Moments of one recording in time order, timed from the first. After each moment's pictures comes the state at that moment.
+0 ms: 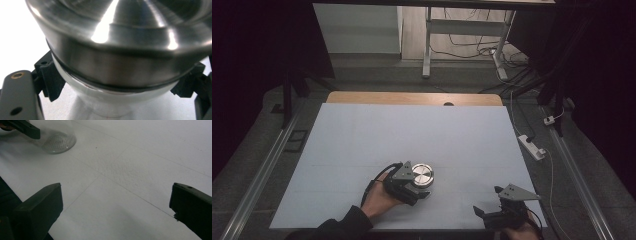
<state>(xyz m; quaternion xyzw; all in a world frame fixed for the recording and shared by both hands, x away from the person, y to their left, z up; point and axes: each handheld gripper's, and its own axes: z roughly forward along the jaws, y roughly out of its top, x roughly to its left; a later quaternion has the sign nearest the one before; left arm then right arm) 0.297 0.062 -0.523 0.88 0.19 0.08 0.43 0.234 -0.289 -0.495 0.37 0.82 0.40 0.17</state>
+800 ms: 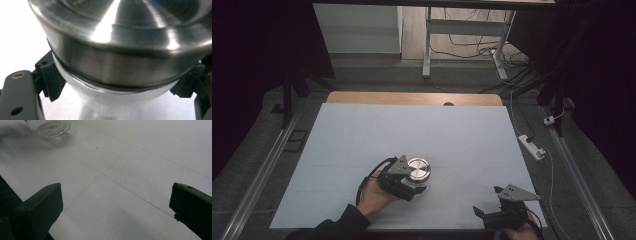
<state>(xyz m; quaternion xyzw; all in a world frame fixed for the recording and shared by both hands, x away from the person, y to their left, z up) 0.296 0.077 -0.497 0.87 0.21 0.09 0.44 0.233 -0.288 -0.495 0.37 0.82 0.40 0.18</state>
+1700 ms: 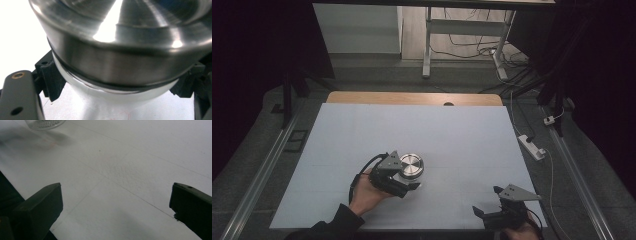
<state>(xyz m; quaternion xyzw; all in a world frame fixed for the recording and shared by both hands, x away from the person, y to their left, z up) 0.295 0.095 -0.483 0.86 0.23 0.09 0.45 0.232 -0.287 -0.492 0.36 0.82 0.41 0.17</state>
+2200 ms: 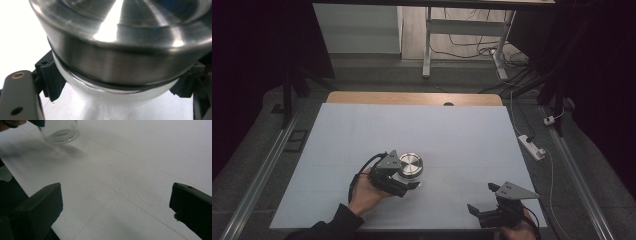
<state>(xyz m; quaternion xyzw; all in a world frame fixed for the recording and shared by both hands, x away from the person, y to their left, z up) 0.295 0.097 -0.481 0.86 0.23 0.09 0.45 0.233 -0.271 -0.479 0.34 0.81 0.44 0.16</state>
